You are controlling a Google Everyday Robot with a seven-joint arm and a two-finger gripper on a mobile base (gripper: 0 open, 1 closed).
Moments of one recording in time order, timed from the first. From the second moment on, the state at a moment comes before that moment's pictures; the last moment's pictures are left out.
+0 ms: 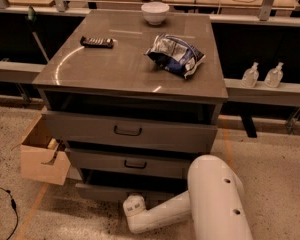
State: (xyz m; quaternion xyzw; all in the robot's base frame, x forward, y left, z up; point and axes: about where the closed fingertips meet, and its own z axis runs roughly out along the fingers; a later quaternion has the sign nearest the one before) arm 0.592 0.071 0.179 -0.67 0.68 -0.18 0.25
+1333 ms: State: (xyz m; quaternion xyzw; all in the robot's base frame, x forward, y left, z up) arm 0.579 0.067 0.182 -0.67 0.68 -0.17 0.24
